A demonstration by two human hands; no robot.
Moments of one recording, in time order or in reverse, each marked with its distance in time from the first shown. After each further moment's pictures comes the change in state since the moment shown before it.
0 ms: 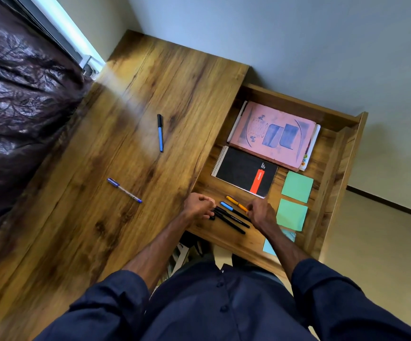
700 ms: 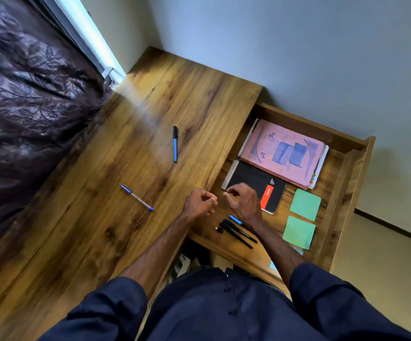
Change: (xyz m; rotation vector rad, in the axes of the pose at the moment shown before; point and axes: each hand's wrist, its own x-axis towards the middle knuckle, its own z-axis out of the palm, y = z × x) left_hand -0.009 0.022 -0.042 0.115 0.099 0.270; right_hand 0.008 -0.097 -0.027 0.308 0.294 -0.489
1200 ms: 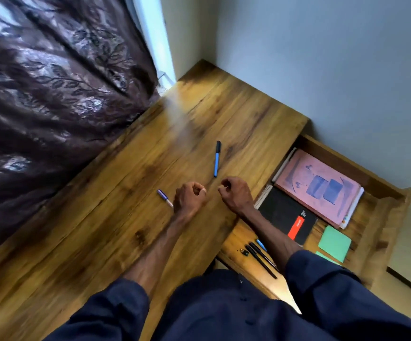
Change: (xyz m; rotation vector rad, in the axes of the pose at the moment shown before) left_hand 0.025 -0.039 -0.135 0.058 0.425 -0.016; right_hand 0.096 -0.123 0.075 -0.080 -0.114 -0.108
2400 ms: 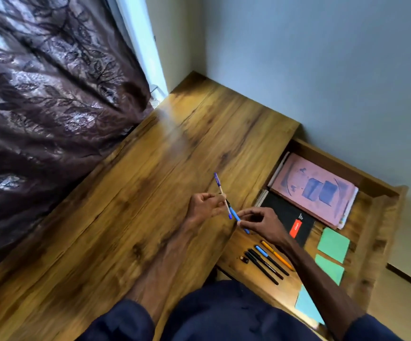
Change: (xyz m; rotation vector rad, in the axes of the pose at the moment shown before) left_hand -0.023 0.041 0.016 -0.784 -0.352 -0.199; right_hand -0.080 0.040 -0.078 0.548 -0.302 0.214
